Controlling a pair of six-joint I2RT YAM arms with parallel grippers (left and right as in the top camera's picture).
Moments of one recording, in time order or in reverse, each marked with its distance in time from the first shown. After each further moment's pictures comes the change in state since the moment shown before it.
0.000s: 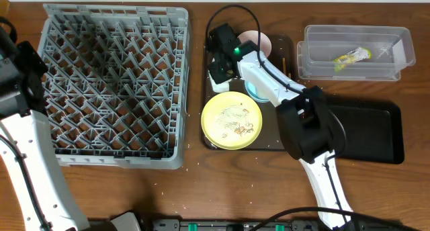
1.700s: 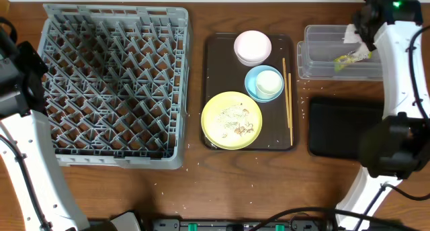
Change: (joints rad) left arm 0.000 0.000 0.000 -0.003 0.000 0.000; right arm -0.615 -0.373 0.071 -0.323 0.418 1.005
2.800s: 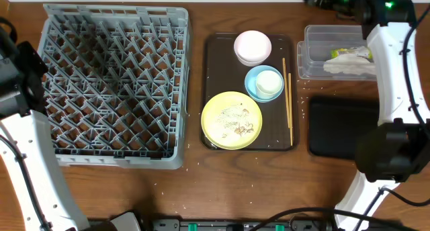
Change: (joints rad) left arm 0.000 0.000 0.000 0.000 0.000 0.000; right arm 0.064 -0.036 -0.007 0.401 -0.966 -0.791
